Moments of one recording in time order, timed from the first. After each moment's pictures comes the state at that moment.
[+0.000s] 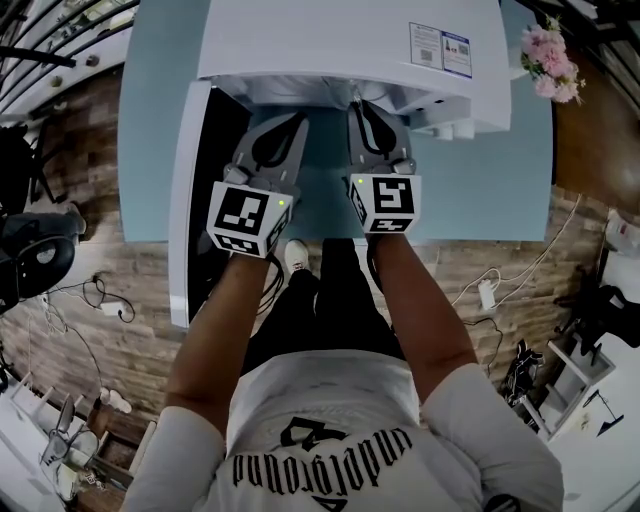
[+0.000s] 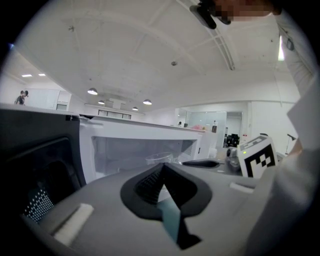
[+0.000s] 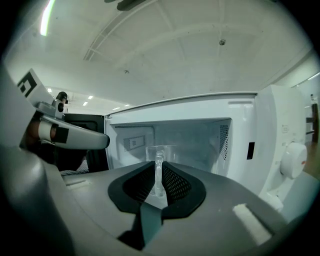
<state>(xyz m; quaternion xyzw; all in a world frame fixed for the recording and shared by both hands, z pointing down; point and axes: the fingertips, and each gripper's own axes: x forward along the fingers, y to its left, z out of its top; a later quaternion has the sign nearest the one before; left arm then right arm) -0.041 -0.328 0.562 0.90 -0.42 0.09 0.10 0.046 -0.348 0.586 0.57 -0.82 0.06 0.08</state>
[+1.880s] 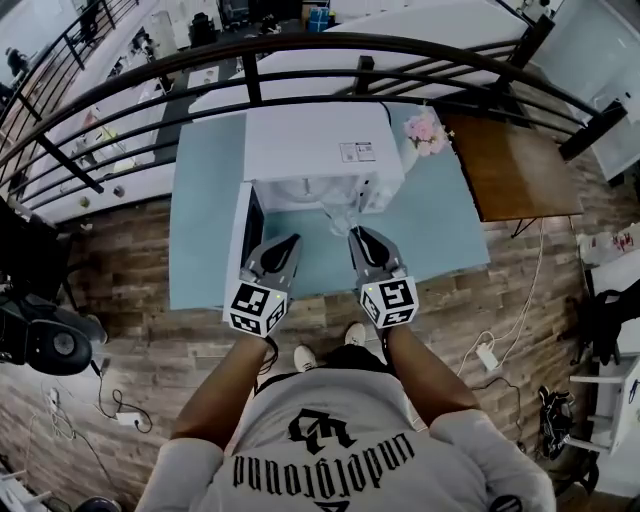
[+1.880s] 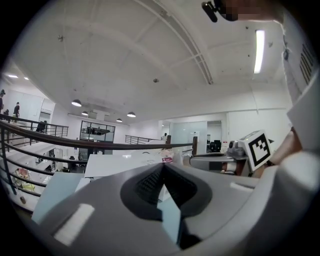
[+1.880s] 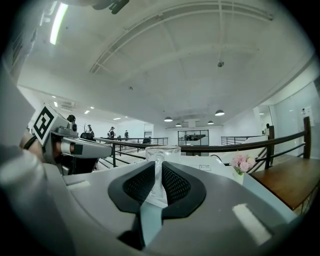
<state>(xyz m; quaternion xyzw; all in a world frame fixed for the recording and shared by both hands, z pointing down) -0.062 -0.172 0.401 0.94 -0.34 0.04 0.05 0.059 -0.161 0.396 0.58 -0.82 0.02 0.03</state>
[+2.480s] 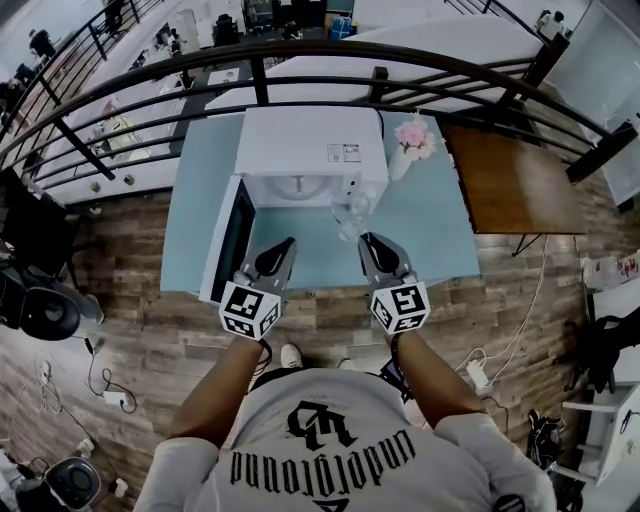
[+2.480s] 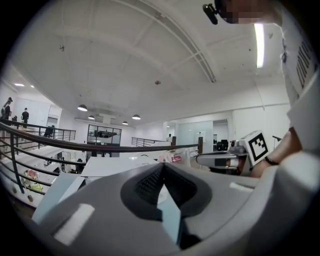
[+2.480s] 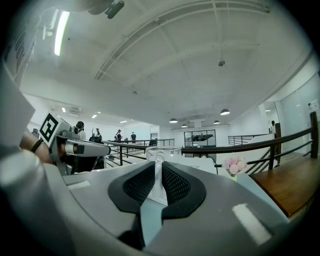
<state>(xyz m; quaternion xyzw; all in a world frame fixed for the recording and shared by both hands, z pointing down) -0.019 -0.127 0.380 0.92 -0.38 0.03 0.04 0.132 -0.118 0.376 0.54 -0.84 0.02 0.02</state>
